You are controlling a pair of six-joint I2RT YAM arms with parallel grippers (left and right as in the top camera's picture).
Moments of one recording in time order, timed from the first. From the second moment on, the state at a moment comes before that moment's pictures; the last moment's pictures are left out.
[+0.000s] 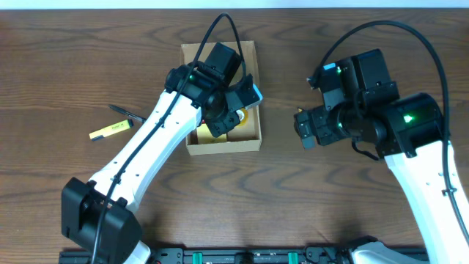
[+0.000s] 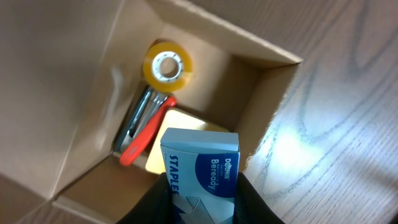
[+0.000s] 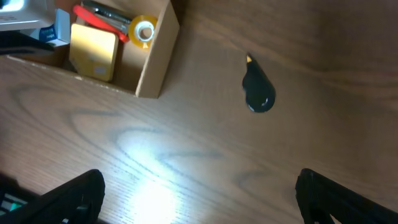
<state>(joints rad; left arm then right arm) -0.54 1.73 1.56 -1.12 0.14 0.56 0.34 1.35 1.54 -1.34 -0.06 0.01</state>
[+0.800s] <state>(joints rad) -0.56 1.92 1.56 -1.05 0.23 0.68 0.34 1.03 1.54 -1.49 -0.18 -0.23</state>
